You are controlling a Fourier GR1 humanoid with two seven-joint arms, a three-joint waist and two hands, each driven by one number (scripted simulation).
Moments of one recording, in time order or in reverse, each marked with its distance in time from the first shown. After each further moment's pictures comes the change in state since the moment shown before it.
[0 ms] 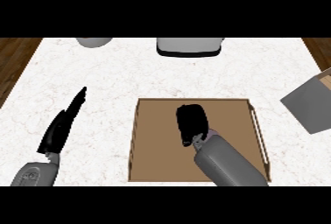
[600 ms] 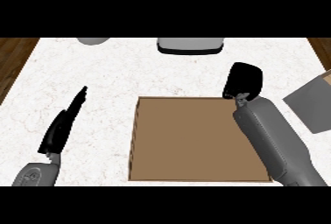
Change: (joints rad) left arm 0.004 -0.015 0.007 -0.016 -0.018 0.001 -0.007; right arm -0.143 -0.178 -0.351 0.049 0.080 -0.092 0.201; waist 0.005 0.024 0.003
